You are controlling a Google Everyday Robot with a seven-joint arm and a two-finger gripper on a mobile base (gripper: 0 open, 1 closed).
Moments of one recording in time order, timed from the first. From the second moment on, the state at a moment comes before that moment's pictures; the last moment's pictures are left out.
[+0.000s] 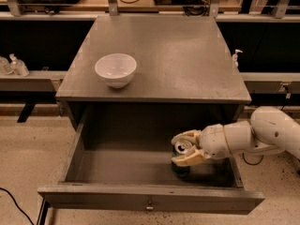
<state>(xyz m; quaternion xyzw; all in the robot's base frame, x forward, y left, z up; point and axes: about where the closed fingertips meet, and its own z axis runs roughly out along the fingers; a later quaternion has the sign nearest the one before) 0.482 -0.099 0.688 -0.57 0.64 0.34 0.39</state>
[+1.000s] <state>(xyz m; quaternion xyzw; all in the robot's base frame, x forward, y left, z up) 0.481 -0.093 0.687 -0.57 0.63 0.34 0.39</state>
